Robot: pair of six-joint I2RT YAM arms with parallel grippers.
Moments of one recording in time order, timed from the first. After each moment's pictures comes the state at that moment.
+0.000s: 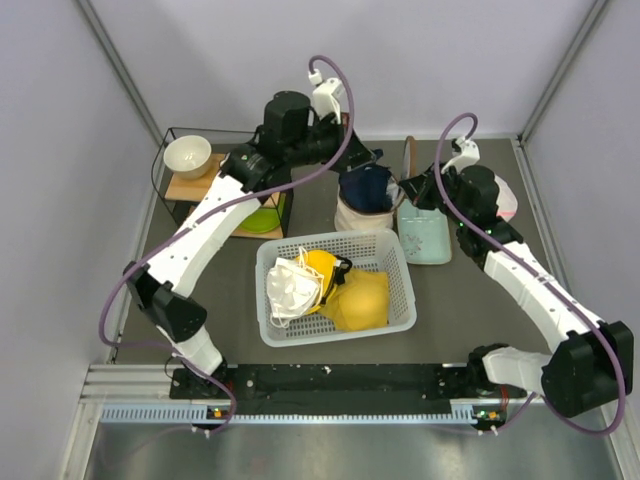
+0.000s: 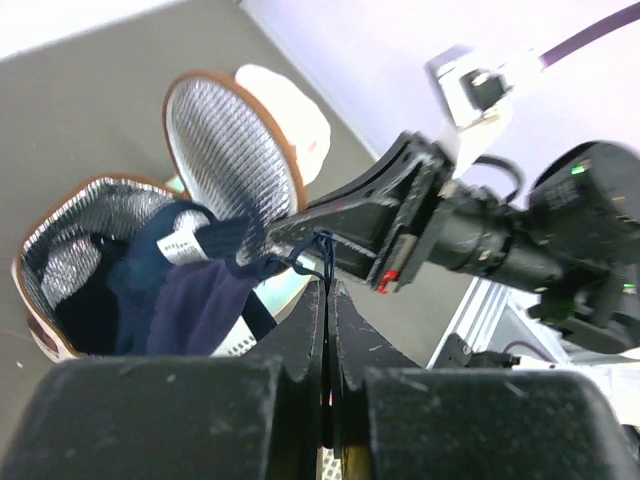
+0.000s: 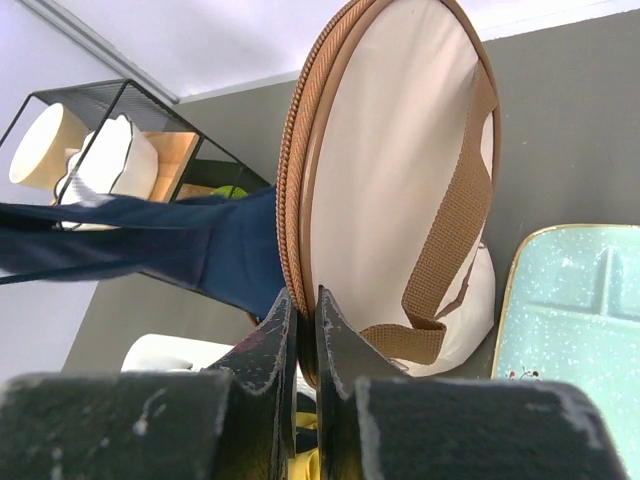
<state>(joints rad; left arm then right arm) -0.64 1.70 1.92 -0.50 0.40 -0.44 0.32 1.19 0.93 0.06 -0.16 0.54</state>
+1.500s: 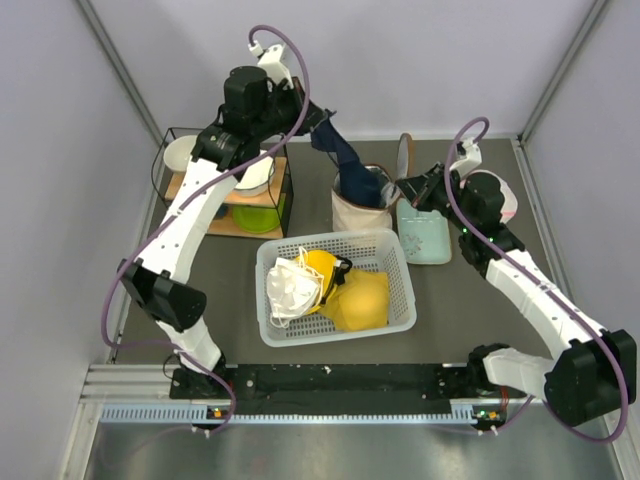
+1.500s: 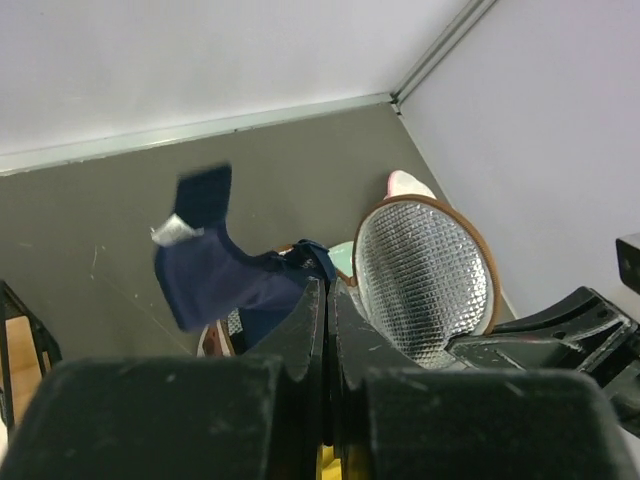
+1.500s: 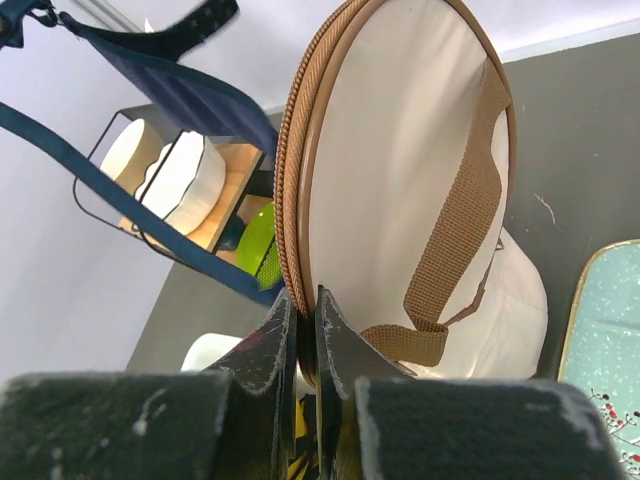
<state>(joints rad) -0.43 1.71 2.00 -0.48 0.24 -0.44 0.32 1.14 0.87 0.18 -0.23 0.63</state>
